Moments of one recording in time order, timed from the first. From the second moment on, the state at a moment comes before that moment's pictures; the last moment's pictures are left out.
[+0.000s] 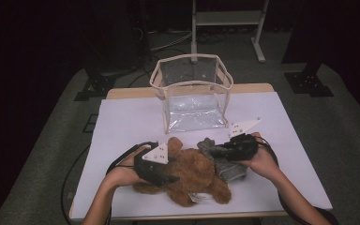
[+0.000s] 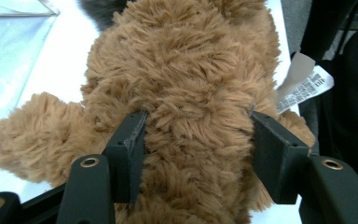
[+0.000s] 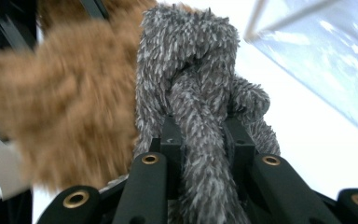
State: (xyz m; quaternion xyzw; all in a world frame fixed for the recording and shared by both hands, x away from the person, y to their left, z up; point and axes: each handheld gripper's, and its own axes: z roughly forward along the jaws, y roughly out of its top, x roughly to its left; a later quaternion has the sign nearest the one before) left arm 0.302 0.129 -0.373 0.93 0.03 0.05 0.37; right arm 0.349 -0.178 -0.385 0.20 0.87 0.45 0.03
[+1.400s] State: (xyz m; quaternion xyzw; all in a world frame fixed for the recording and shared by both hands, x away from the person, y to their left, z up) left arm 0.297 0.131 -0.374 0.93 0.00 0.05 0.37; right arm 0.362 -0.162 -0.394 0.20 0.88 0.43 0.00
